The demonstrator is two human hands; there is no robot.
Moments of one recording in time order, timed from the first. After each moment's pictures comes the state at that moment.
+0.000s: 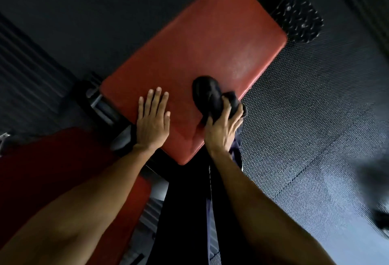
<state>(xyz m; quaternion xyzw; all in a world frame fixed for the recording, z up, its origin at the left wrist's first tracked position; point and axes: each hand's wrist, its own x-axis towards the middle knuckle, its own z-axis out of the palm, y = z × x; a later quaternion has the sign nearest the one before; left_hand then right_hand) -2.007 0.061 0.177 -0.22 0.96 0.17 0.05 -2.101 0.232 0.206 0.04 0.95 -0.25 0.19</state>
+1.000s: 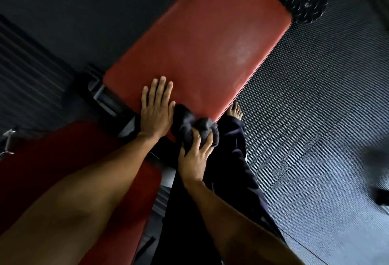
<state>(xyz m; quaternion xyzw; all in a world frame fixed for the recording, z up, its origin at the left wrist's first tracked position) -2.001 0.049 0.172 -0.18 0.97 0.14 0.07 -1.952 0.211 0.216 0.03 0.93 -0.27 0.26</state>
